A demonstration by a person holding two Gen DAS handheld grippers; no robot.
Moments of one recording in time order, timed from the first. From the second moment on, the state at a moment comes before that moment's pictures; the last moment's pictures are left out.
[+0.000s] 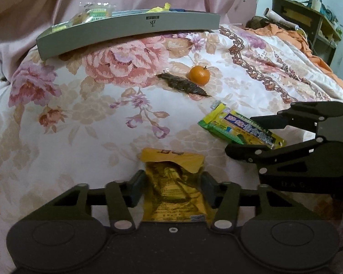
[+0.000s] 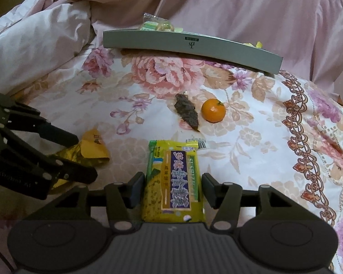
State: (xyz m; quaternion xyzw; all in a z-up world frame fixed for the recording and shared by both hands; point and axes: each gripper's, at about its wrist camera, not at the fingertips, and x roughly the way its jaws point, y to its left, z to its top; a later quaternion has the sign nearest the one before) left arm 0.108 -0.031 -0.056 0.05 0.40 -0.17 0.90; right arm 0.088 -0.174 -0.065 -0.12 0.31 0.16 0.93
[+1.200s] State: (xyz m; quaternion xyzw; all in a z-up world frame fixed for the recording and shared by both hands) left arm 0.110 -0.013 -0.052 -0.05 0.36 -0.14 0.92; right arm 0.067 -0.151 -0.066 -0.22 0.25 0.17 0.93
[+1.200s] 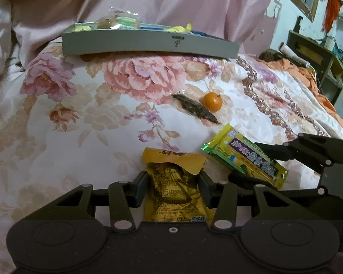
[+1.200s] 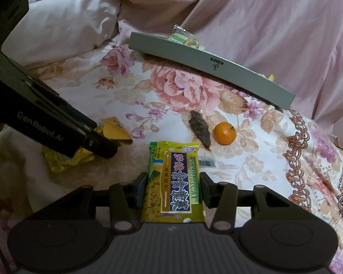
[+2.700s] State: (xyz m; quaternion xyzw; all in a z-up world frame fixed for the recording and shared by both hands) left arm 0.139 -0.012 0.098 -0.09 0.18 -0.10 0.97; right arm 0.079 -0.198 0.056 -0.22 0.12 0.16 0.96
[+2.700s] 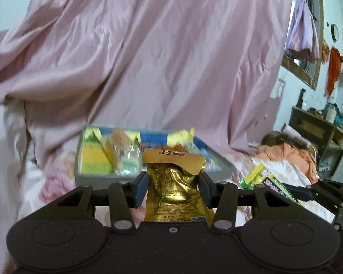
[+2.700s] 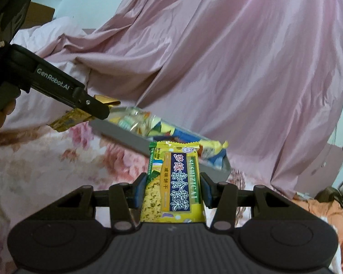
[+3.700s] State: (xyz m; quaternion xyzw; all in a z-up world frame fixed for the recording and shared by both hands) left arm 0.351 -0.040 0.075 -0.06 0.21 -0.11 0.97; right arm 0.276 -0.206 0.047 -0.15 0.08 0.11 0.98
